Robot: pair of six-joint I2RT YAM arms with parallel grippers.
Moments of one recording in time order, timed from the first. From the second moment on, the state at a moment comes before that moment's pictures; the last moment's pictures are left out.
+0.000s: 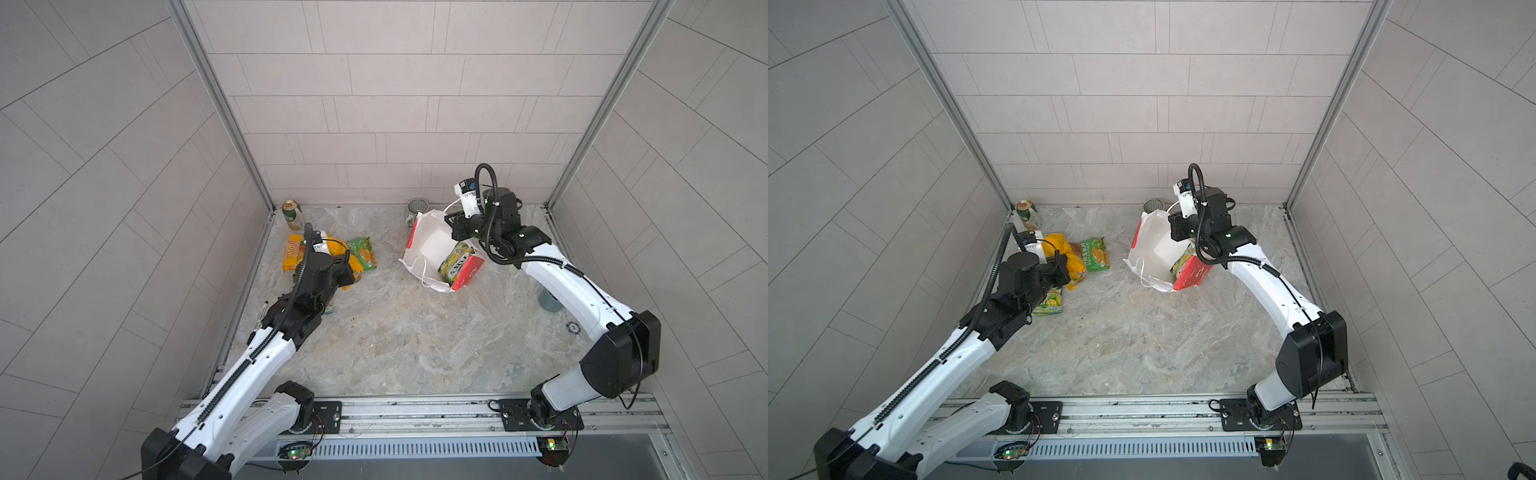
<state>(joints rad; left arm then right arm) -0.42 0.95 0.79 -0.28 -0.23 -0.58 0.35 1.52 1.42 -0.36 -0.21 0.14</state>
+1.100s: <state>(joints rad) -0.49 1.29 0.57 0.39 -0.41 -0.95 0.35 1.52 1.42 -0.34 -0.21 0.14</state>
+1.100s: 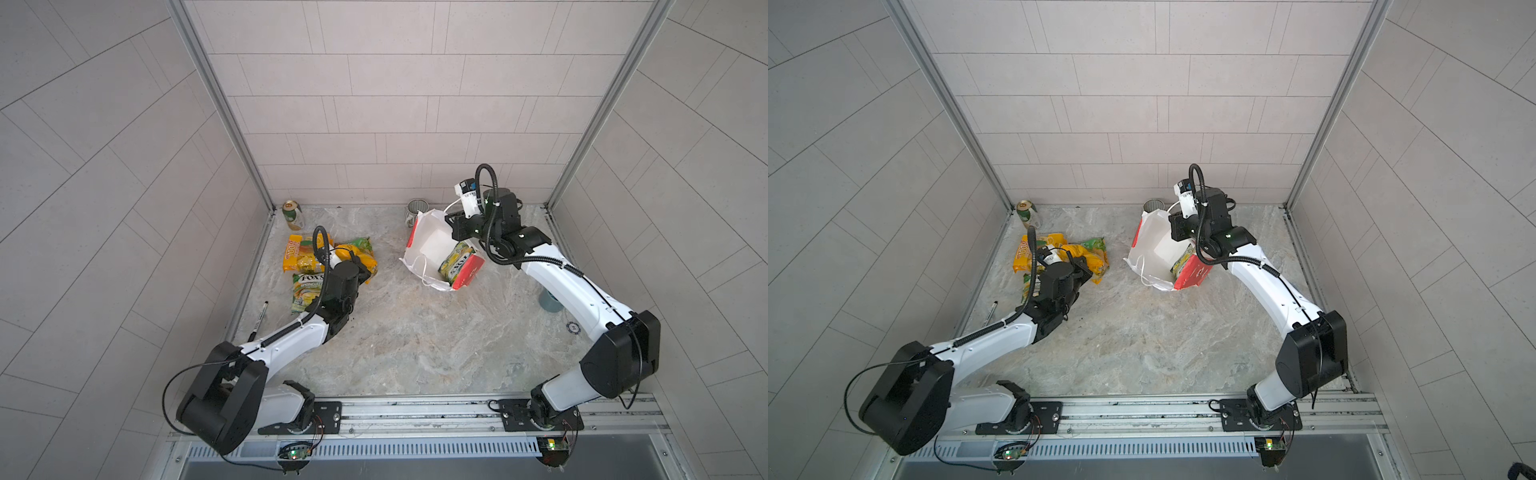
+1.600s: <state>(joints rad) -0.50 1.25 0.47 0.46 -0.43 -0.98 0.35 1.52 1.42 -0.34 -0.22 0.14</state>
